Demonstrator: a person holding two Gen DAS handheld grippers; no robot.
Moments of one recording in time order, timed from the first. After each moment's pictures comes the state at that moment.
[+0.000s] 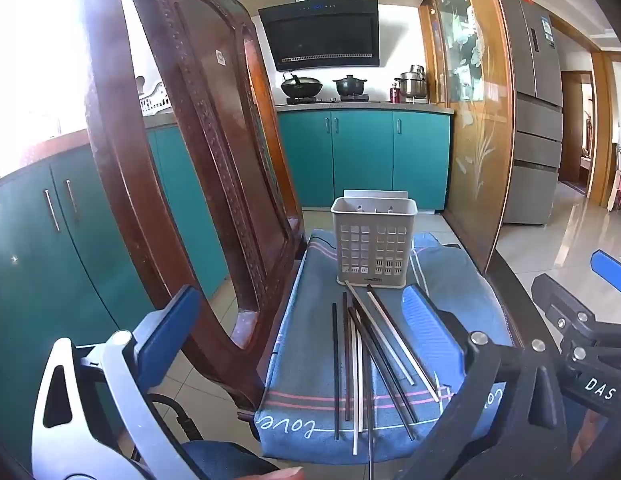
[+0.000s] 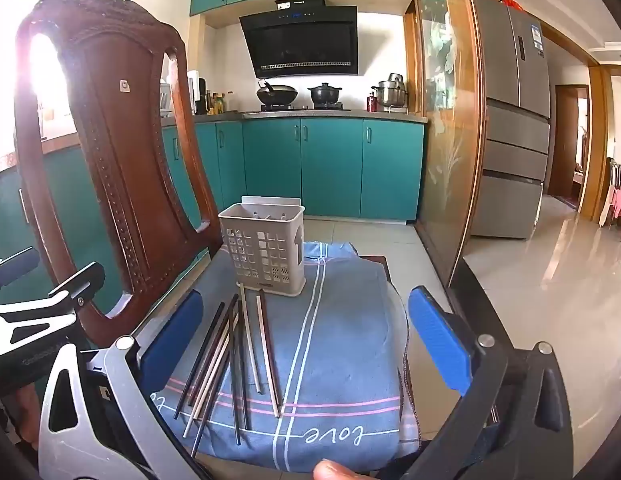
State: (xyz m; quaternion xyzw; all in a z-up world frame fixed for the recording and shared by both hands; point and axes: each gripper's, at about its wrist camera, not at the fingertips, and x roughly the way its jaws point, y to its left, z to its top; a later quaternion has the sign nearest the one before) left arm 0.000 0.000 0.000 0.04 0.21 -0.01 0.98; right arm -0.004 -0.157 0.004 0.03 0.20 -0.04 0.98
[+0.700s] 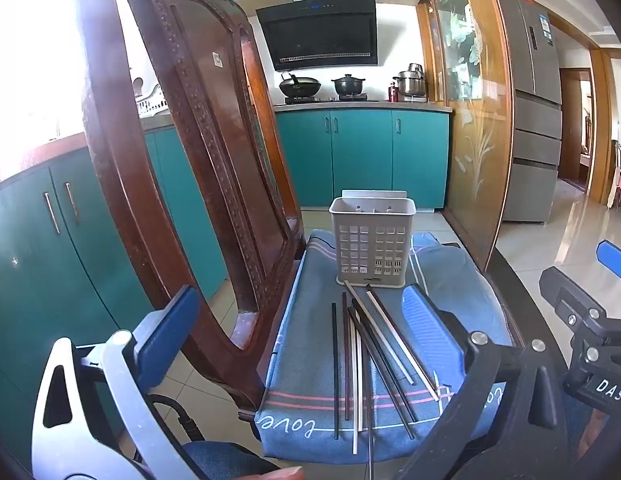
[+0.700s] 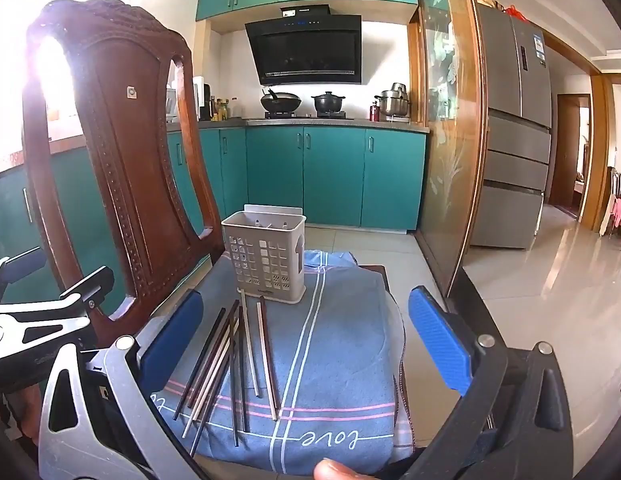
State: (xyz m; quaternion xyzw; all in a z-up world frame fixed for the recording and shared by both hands) left arm 0.001 0.000 0.002 0.04 0.21 -0.01 0.98; right arm -0.017 -0.152 0.019 0.02 0.19 -0.04 0.98
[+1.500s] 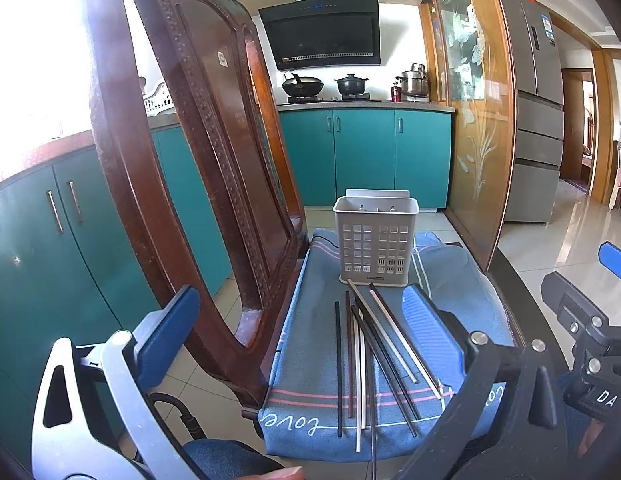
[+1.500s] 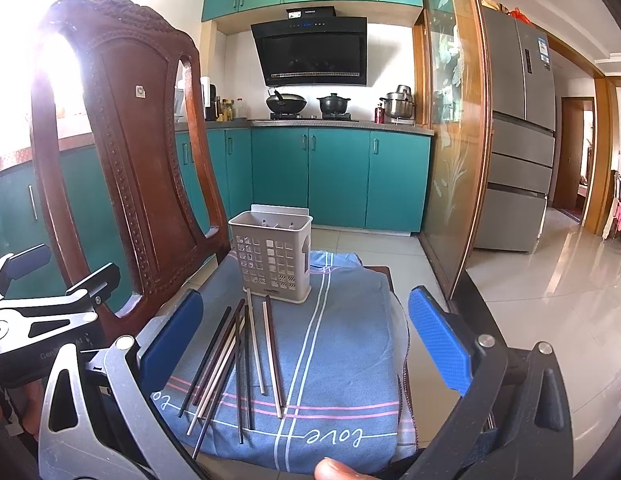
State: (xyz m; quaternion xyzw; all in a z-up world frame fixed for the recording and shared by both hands) left arm -0.002 0.002 -0.001 0.04 0.21 0.00 0.98; right arm -0.021 -0.146 0.019 0.01 0.18 -0.03 0.98
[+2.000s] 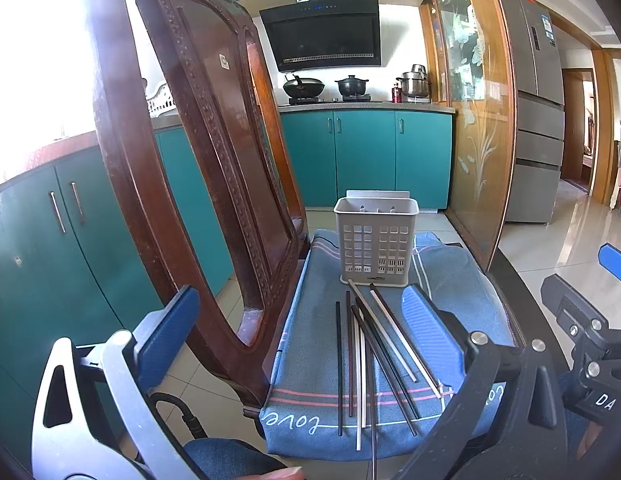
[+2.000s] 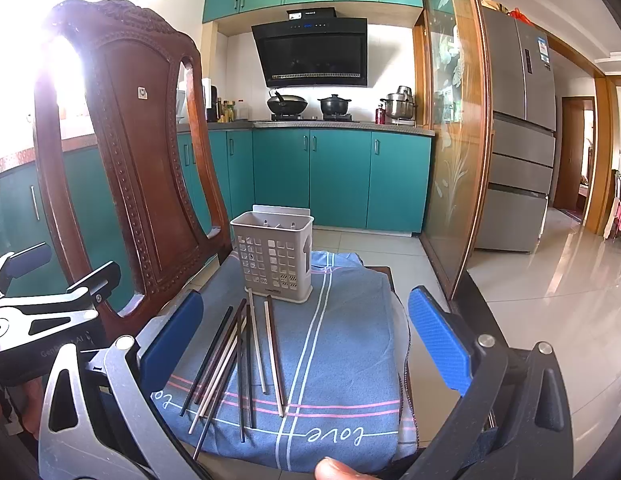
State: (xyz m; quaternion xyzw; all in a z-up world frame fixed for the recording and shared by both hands) left arm -0.003 0.004 0.001 0.04 0.21 0.00 0.98; right arm -0.024 -0.146 0.017 0.02 0.18 -0.03 0.98
